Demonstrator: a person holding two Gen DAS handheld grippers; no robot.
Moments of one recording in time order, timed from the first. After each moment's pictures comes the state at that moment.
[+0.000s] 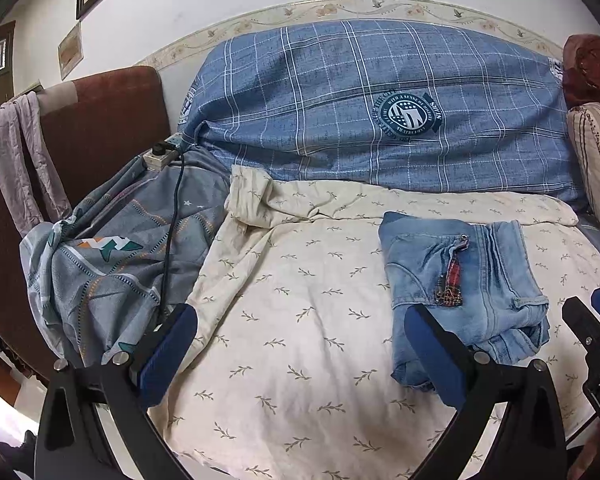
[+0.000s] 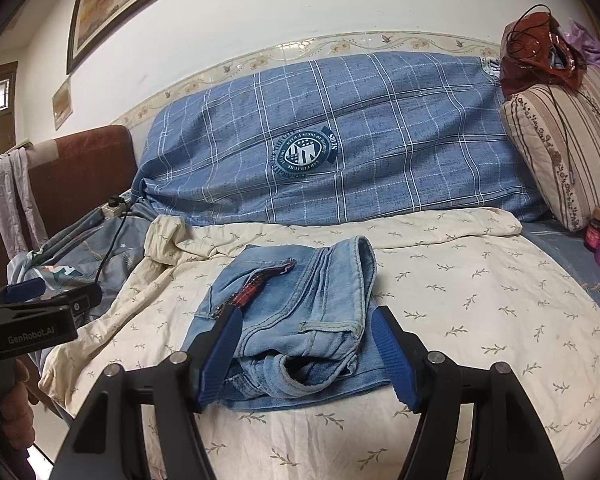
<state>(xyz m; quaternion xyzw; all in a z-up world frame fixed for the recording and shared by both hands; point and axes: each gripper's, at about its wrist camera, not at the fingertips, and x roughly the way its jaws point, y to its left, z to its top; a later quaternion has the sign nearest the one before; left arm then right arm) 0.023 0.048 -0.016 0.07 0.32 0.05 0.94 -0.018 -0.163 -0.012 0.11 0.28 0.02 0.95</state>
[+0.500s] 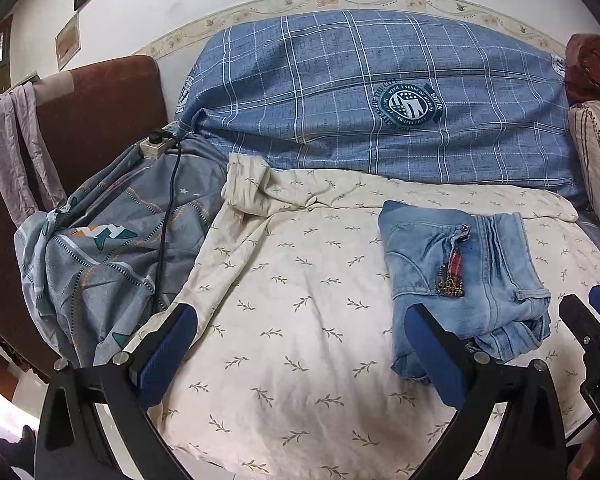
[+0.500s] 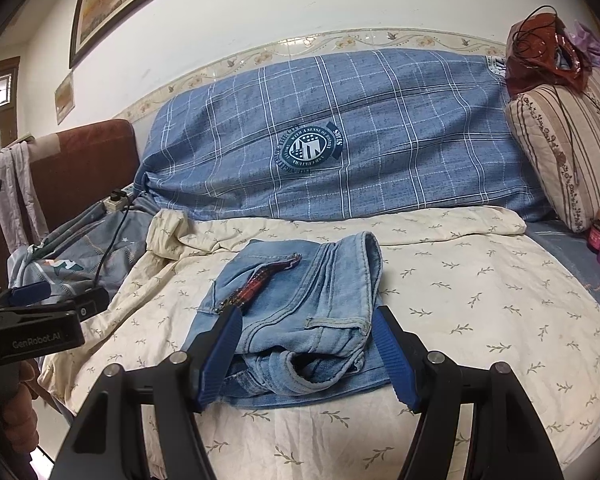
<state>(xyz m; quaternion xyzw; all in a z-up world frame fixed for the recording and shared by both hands) 0.026 0.052 -0.022 0.06 0.33 0.05 0.94 -0.016 -0.157 -0.014 0.10 0.29 0.02 0.95</state>
